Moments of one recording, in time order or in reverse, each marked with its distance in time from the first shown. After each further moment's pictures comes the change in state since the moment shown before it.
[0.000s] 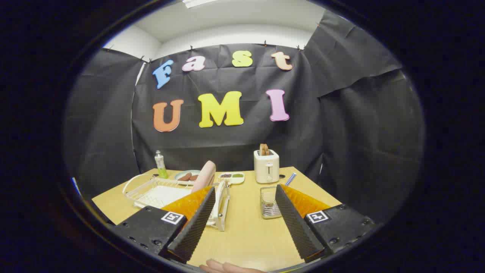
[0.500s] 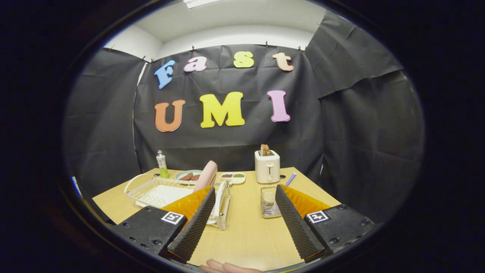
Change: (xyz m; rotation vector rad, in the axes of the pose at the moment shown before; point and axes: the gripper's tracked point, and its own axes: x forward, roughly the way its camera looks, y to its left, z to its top) arm -0.008 0.002 0.003 -0.006 -0.009 0.007
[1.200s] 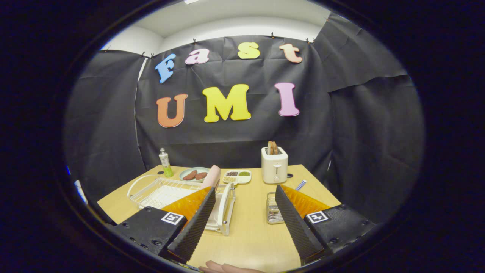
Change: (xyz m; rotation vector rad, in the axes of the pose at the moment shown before) arm 0.055 0.015 0.035 -0.009 0.152 0.071
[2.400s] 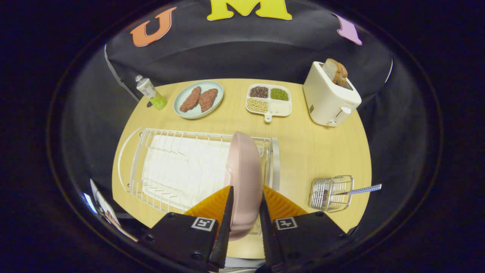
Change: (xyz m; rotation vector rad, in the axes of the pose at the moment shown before) arm 0.179 0.103 -0.010 -0.090 0.928 -0.064
